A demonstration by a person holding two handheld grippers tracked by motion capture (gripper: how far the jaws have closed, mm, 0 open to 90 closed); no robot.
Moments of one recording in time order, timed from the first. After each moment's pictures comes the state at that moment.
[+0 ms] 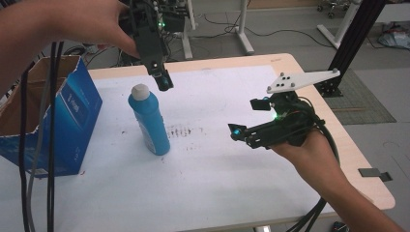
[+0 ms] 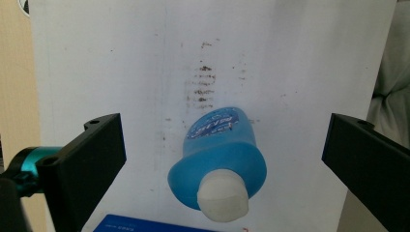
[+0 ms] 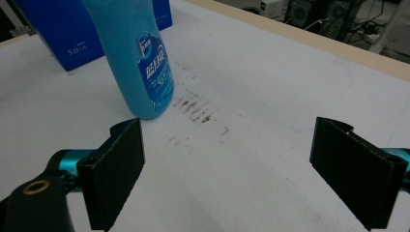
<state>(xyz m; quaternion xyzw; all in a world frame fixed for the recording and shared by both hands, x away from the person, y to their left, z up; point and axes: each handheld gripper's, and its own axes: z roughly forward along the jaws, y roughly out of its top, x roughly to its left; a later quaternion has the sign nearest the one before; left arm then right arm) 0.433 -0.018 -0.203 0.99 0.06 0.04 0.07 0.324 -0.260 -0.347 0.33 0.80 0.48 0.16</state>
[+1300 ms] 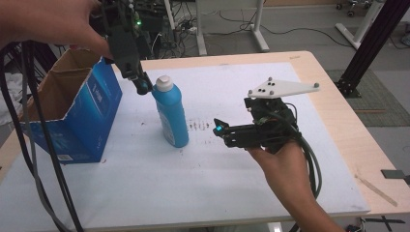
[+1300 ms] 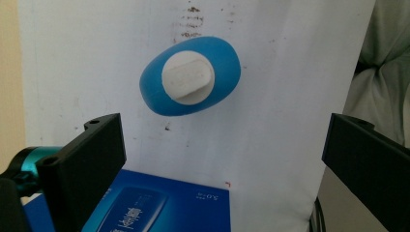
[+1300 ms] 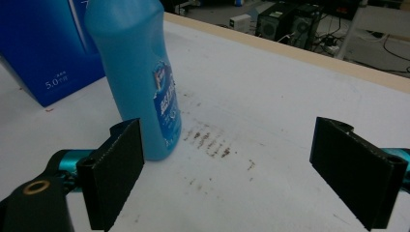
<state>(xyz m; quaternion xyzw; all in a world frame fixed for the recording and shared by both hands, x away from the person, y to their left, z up) 0.398 0.053 -0.198 0.99 0.09 0.04 0.06 0.308 -0.184 -0.358 0.37 0.76 0.49 0.22</state>
